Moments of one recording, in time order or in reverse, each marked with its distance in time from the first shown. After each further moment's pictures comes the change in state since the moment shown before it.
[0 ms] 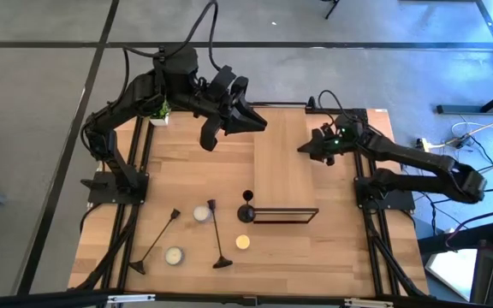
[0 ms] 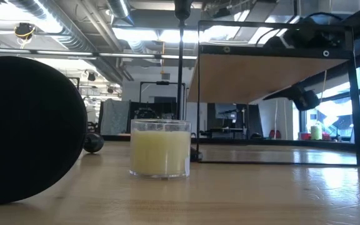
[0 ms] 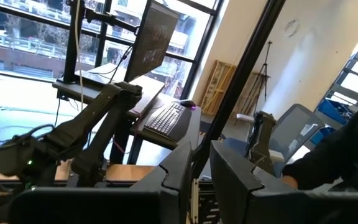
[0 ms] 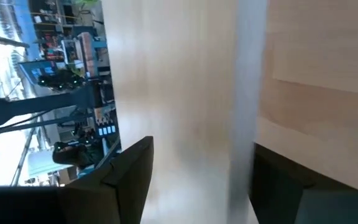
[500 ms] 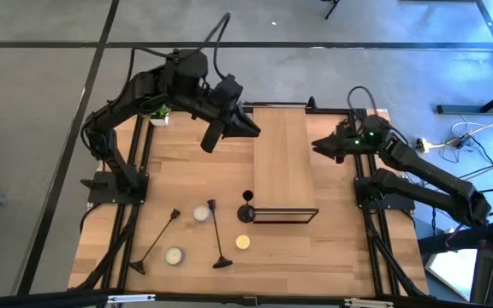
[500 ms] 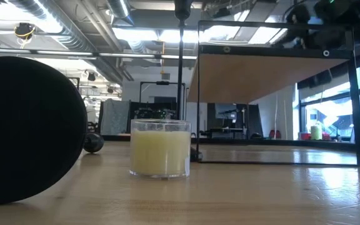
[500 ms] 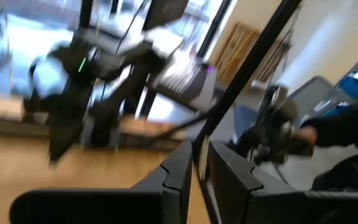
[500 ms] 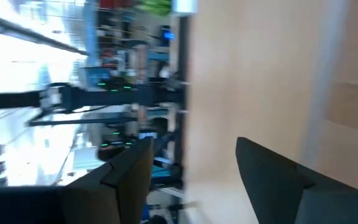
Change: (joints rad) left arm 0.026 0.000 0.000 -0.238 -0.001 0.034; right arm -0.028 -0.376 -0.001 -0.077 -0.016 0.079
